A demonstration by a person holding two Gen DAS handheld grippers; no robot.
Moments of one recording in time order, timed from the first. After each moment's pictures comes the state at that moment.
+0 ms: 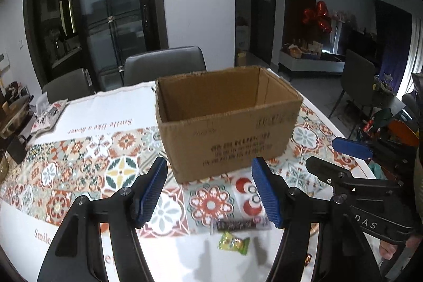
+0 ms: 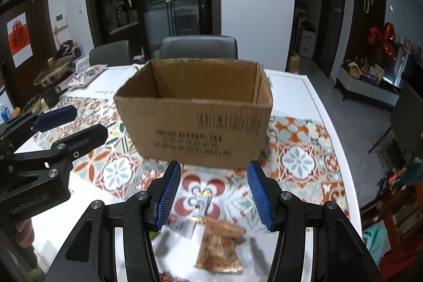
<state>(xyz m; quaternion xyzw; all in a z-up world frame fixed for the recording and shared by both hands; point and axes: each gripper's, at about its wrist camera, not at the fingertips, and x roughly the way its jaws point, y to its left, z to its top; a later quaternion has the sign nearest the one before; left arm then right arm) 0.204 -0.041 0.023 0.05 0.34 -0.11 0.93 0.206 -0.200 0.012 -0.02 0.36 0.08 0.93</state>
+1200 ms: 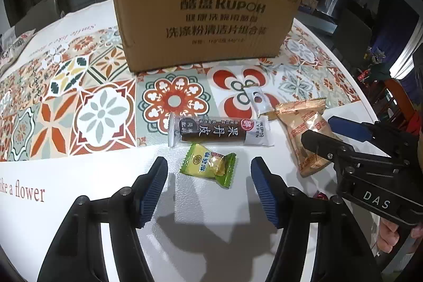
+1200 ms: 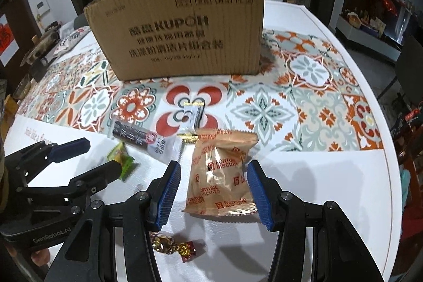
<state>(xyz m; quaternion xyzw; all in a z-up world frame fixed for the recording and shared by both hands) 0.193 -0.051 -0.108 0.02 0.49 -0.15 0.86 0.187 -0.213 -0.095 0.01 0.48 0.06 0.87</state>
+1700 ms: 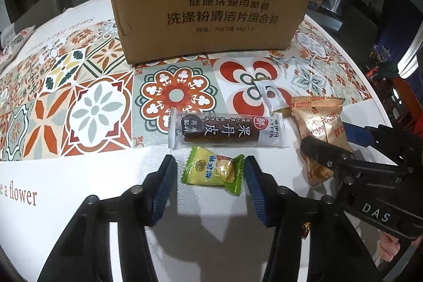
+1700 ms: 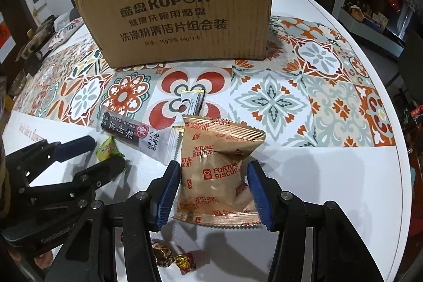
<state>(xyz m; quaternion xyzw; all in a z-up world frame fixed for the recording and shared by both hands) 0.203 -0.055 -0.126 0.03 0.50 -0.14 0.86 0.199 -0.206 -0.116 0.01 0.50 0.06 0.86</state>
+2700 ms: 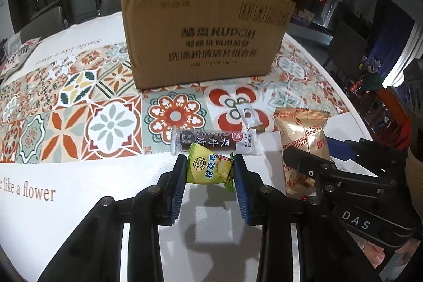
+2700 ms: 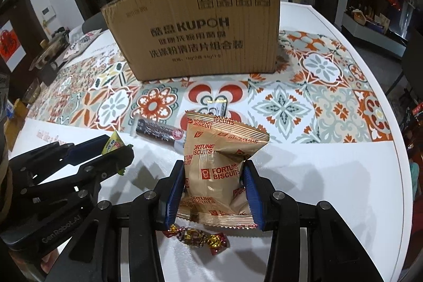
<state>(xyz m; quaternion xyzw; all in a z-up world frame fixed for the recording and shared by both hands) 0.178 -0.046 -0.077 0.01 0.46 -0.15 0.88 0.173 -0.197 -0.085 0.04 0.47 0.08 0.88</state>
